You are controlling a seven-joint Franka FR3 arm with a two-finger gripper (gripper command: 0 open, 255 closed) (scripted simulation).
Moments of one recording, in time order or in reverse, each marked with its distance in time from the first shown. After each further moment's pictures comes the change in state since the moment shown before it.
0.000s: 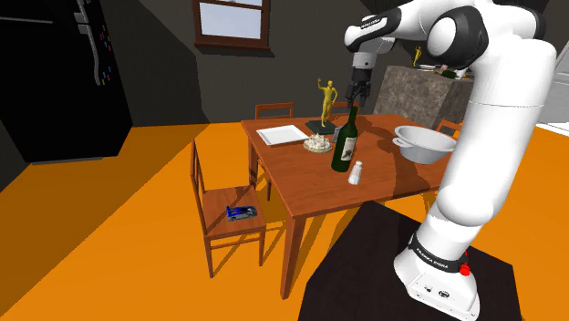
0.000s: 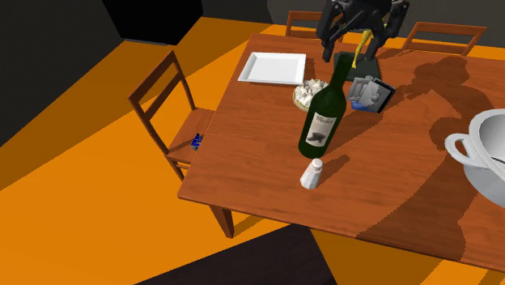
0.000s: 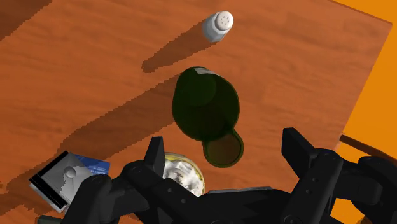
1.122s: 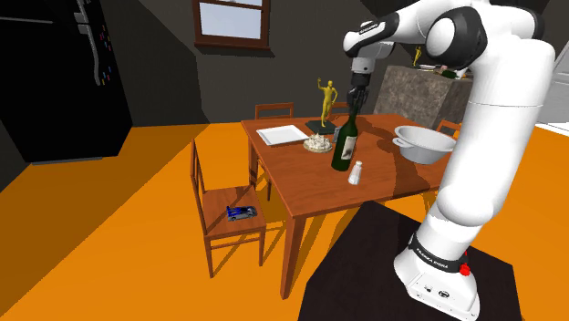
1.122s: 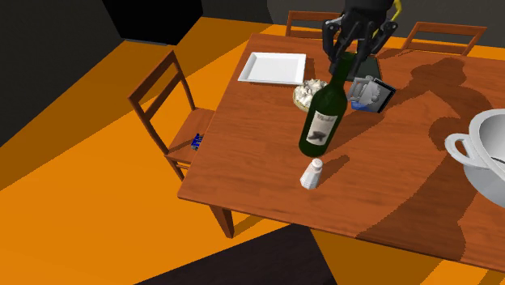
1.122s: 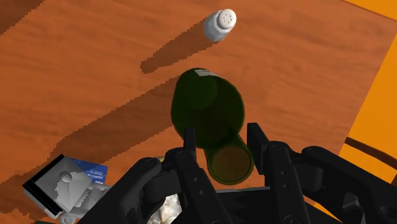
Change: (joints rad) arm 0.000 0.006 0.001 -0.039 0.004 0.044 -0.003
